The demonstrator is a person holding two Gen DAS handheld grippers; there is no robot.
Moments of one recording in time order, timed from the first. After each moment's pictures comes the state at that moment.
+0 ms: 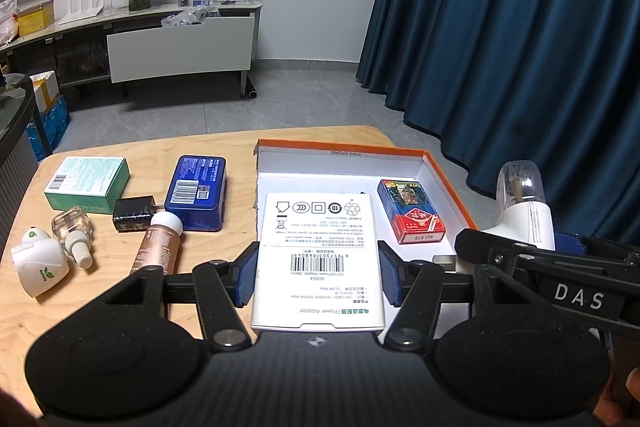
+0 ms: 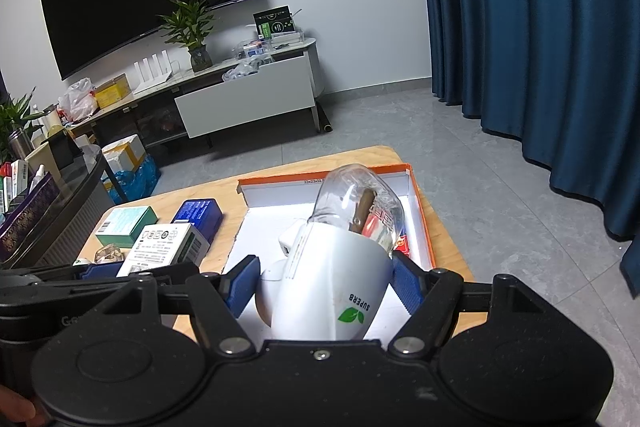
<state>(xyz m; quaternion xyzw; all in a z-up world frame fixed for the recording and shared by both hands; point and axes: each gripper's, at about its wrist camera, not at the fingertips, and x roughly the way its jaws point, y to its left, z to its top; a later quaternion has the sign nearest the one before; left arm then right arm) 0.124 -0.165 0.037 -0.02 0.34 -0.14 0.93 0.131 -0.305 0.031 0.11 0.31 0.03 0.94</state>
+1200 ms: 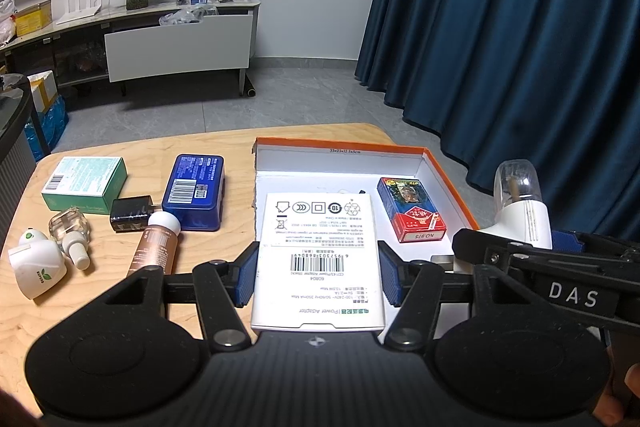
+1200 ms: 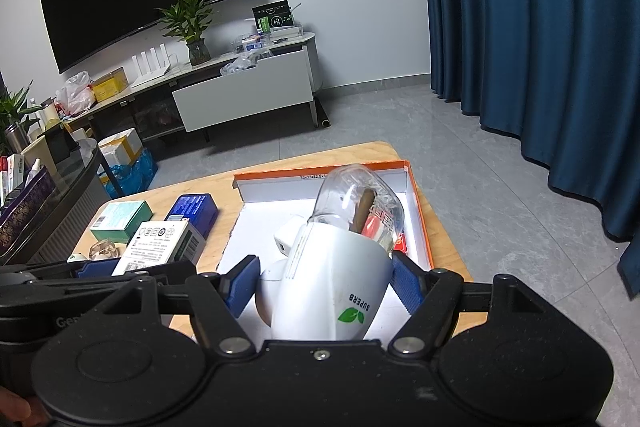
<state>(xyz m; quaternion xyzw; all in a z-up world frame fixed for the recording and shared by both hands) 0.125 -0.165 0.035 -0.02 0.34 -0.14 0.93 0.134 -0.307 0.025 0.11 0.31 0.02 0.94</state>
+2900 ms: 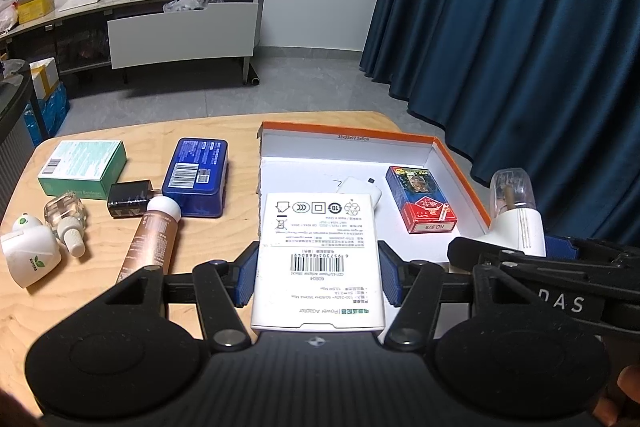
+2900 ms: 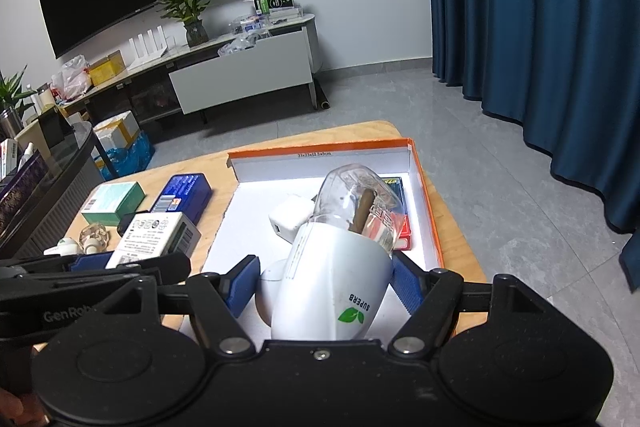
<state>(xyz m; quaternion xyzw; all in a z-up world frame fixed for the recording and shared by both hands) 0.130 -0.163 0.026 -0.03 0.36 -0.13 0.92 0.150 -0.301 0.014 0.10 0.35 0.02 0.93</state>
